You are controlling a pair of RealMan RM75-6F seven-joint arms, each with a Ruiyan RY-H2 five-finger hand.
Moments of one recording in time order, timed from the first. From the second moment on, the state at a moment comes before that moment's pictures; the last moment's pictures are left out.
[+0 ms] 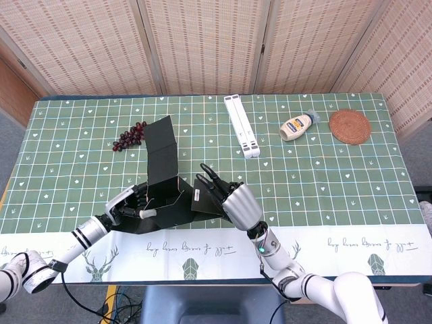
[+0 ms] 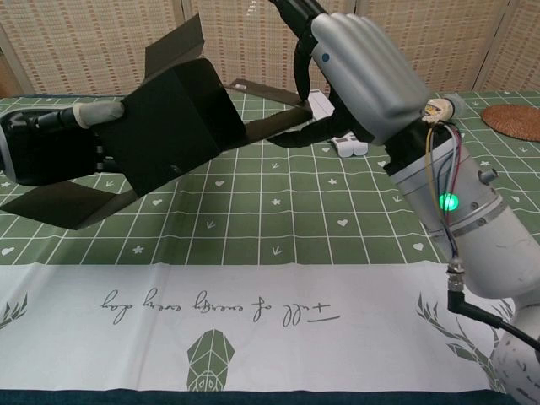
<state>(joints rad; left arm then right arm) -0.80 -1.33 0.09 -1.30 1.69 1.03 -1.86 0.78 -2.05 0.21 -0.81 -1.75 1.65 0.09</state>
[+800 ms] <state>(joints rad) -0.79 -1.33 0.10 -1.28 1.67 1.04 -1.75 0.77 -1.92 0.16 -0.98 -1.75 1.58 -0.01</state>
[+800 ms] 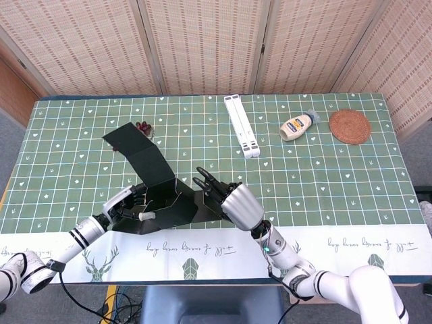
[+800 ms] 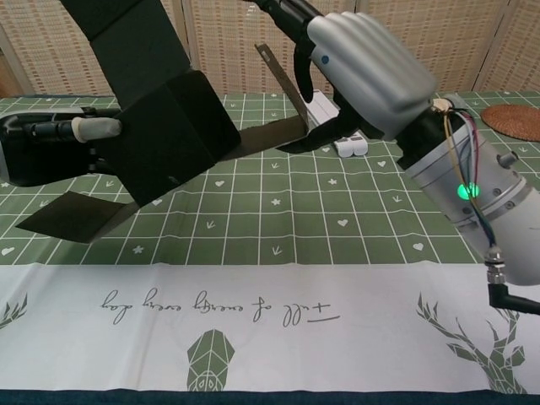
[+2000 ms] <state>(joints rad) -0.82 -1.38 0.10 -1.31 1.64 0.95 -1.41 0.83 -1.90 0.11 -0.98 -1.79 1.47 -0.07</state>
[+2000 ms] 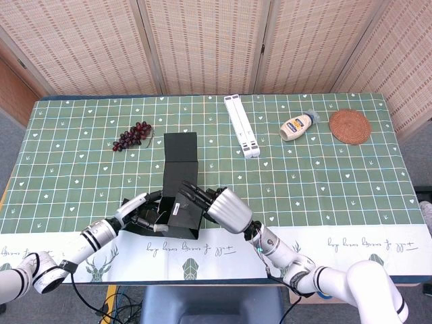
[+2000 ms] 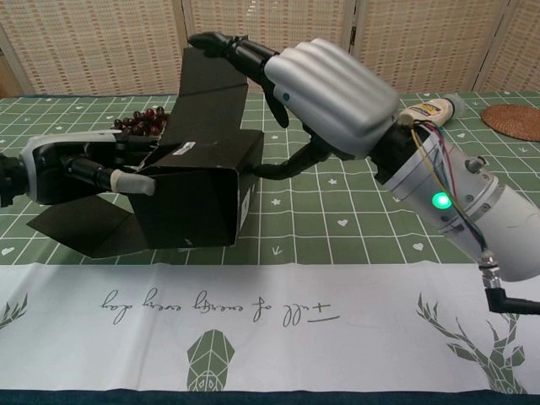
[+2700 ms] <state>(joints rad) -0.78 -1.52 0.07 -1.24 1.59 0.94 -1.14 0.86 -1.97 0.01 -0.81 -1.84 1.38 -0.04</state>
